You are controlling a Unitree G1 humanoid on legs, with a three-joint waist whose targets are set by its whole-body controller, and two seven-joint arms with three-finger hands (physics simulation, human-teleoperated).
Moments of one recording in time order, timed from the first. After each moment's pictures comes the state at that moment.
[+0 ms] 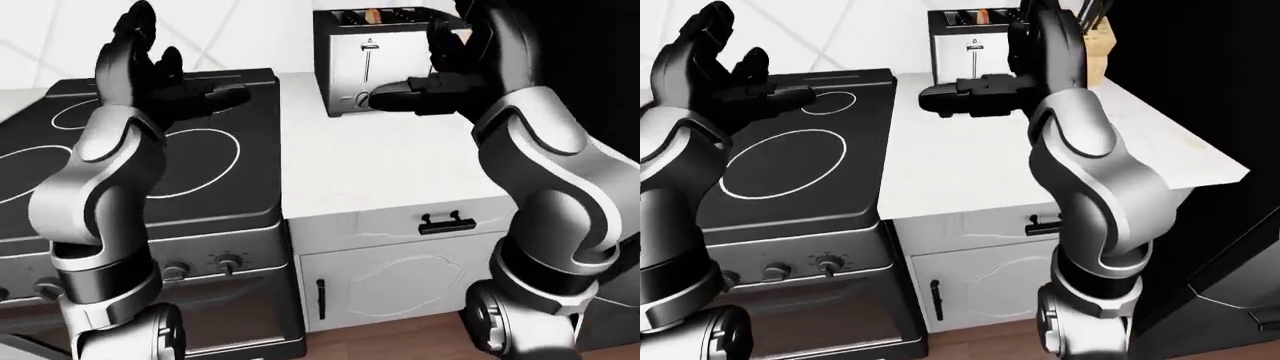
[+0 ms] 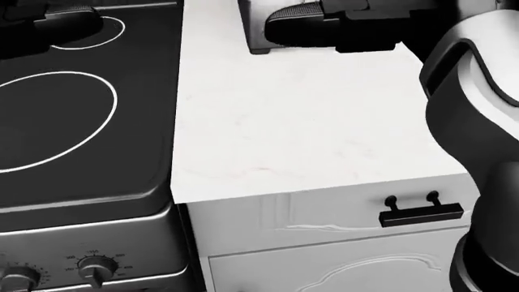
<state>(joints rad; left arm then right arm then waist) -0.83 0.41 0.26 -0.20 -0.48 0.84 0.23 -0.94 -0.24 -0.15 -0.47 0.42 1.09 -0.28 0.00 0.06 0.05</state>
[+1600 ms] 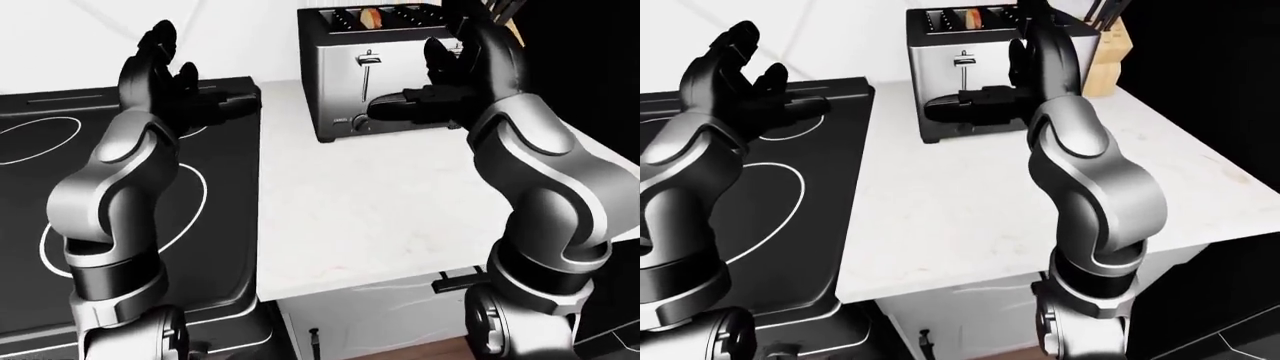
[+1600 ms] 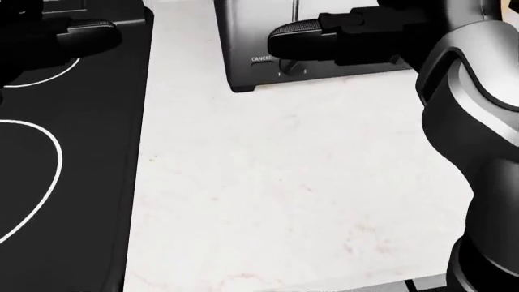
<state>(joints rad) -0.82 0.40 0.24 -0.17 -0.50 0.86 0.24 -0.92 -0.23 -0.14 -0.45 0.36 1.14 -0.24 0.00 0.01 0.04</state>
